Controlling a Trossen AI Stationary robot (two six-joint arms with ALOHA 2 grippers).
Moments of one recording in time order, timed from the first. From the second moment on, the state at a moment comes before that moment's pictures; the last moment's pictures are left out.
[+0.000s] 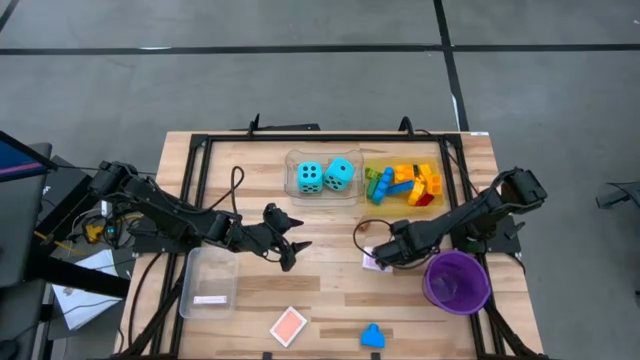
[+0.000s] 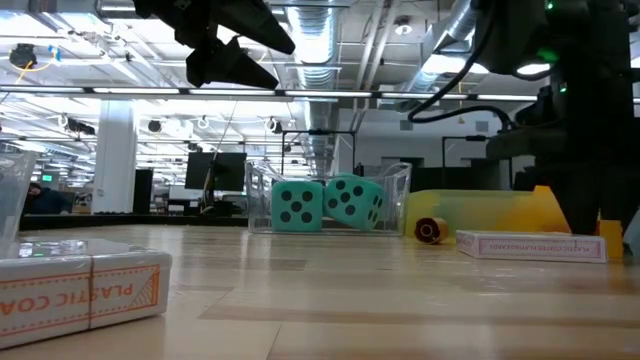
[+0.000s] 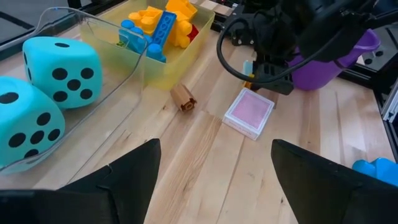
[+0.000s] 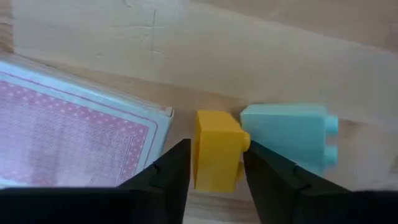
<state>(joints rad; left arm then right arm) -0.35 1.37 0.82 0.01 -0.58 -0.52 0.35 1.61 0.86 -0.88 0.05 1.72</state>
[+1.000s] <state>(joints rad) -0.35 1.37 0.82 0.01 -0.58 -0.52 0.35 1.51 0.90 -0.92 0.16 1.65</state>
